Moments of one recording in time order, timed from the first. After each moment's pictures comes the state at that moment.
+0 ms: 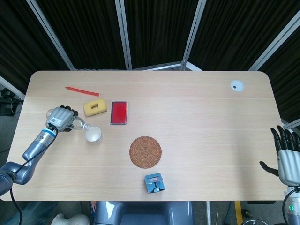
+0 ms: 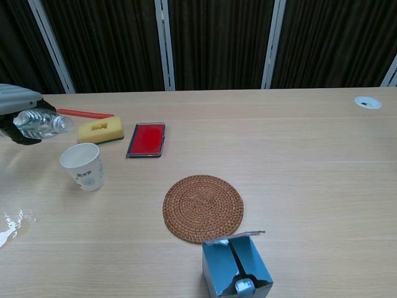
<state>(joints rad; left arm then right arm) -0.71 -1.46 -0.06 -0.96 1.37 0.76 0.00 0.07 -1.13 0.13 -1.60 -1.42 1.52 -0.16</state>
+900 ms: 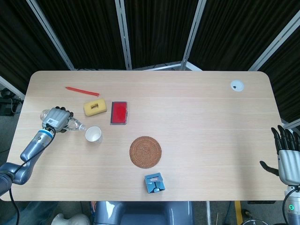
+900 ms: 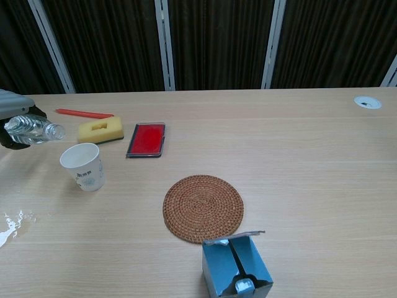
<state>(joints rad) -0.70 -1.47 -0.04 -0.92 1.34 0.74 0.06 0.07 -1.13 0.13 -1.60 -1.42 1.52 -0.16</state>
